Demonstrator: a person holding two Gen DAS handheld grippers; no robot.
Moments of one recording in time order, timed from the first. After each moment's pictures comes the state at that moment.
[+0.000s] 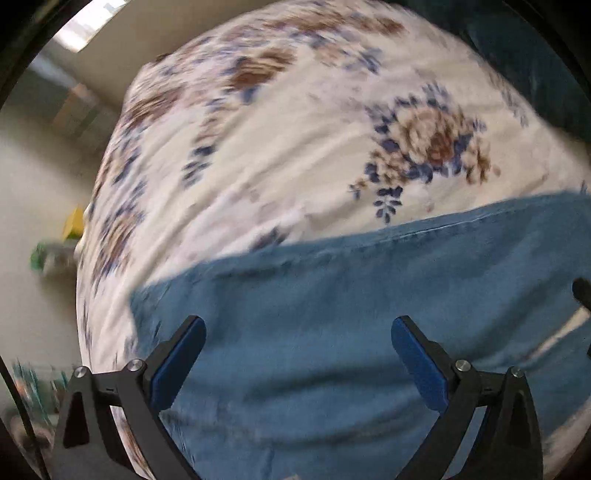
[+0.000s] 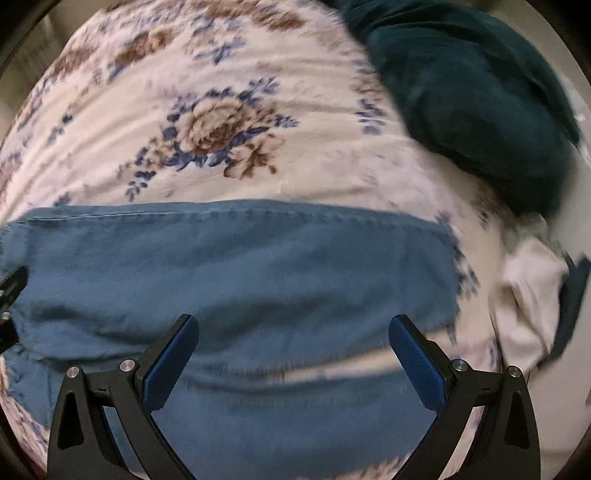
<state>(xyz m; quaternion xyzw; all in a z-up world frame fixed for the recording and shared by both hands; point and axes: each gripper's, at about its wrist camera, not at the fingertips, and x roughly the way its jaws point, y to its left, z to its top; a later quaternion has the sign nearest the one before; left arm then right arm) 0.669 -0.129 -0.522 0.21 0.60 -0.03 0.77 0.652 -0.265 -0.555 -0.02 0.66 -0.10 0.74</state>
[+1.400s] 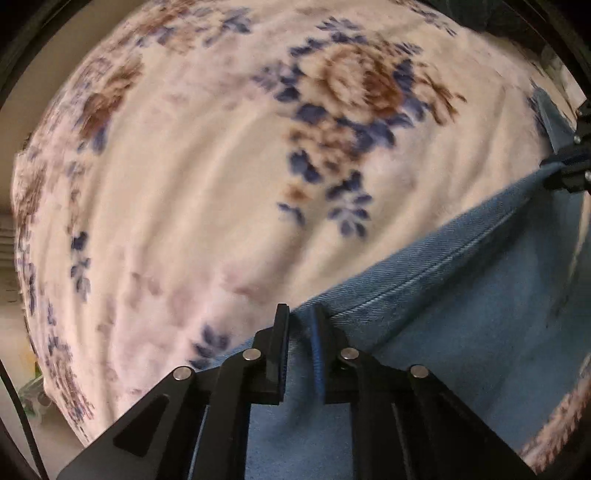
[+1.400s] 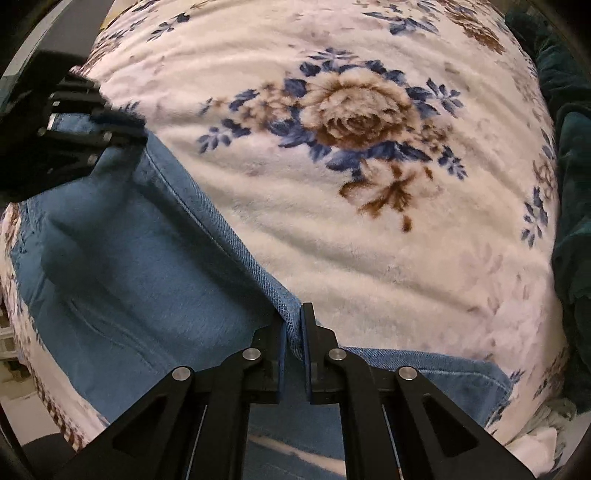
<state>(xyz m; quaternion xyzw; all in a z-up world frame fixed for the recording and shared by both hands) 0.752 -0.118 -0.545 0.30 0.62 -0.25 0.68 0.706 -0.266 -0.645 -0.12 0.69 0.19 0.69</state>
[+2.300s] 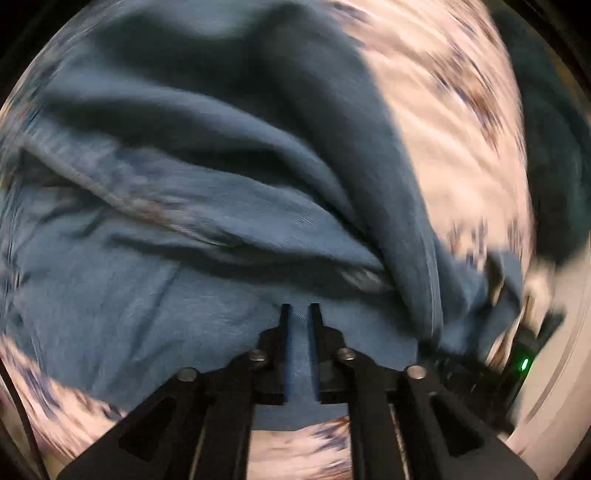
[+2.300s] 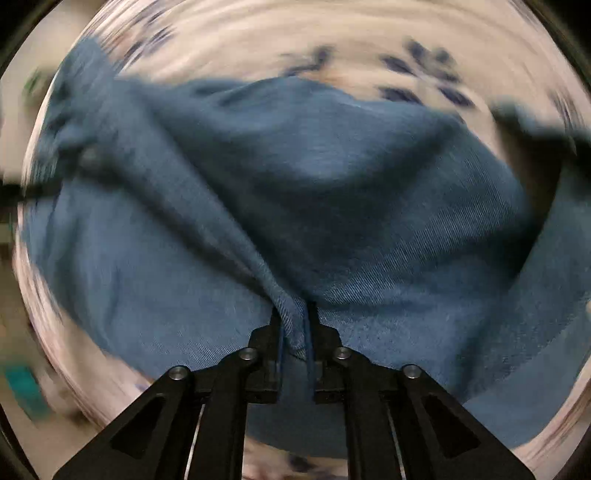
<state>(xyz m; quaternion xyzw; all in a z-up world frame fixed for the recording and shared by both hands) 0.554 0.028 -0.562 -0.21 0.75 -0.04 0.63 0.498 -0.210 -0.688 0.07 0.75 0.09 0.65</state>
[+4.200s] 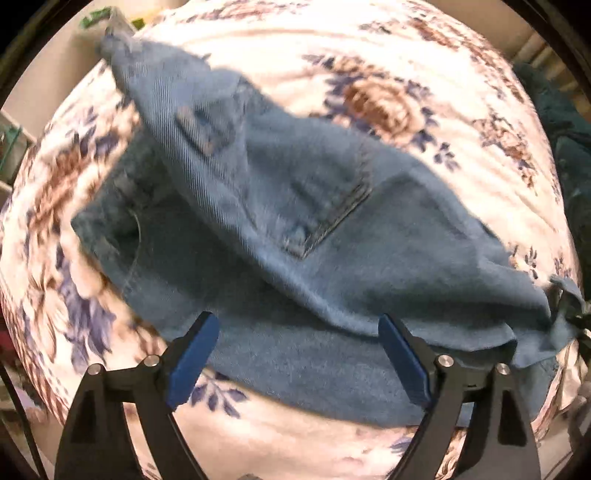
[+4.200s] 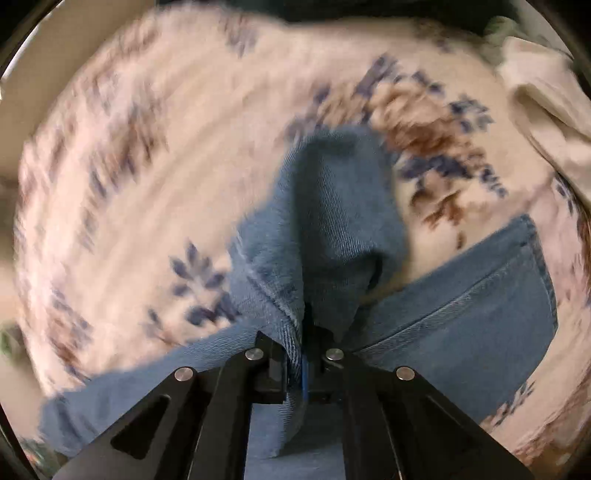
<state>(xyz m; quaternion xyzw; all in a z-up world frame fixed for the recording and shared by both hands) 0.435 0.042 -0.513 -0.14 0.63 0.10 0.76 0.521 -0.368 -0.604 0.28 0.60 -0.19 0.72</state>
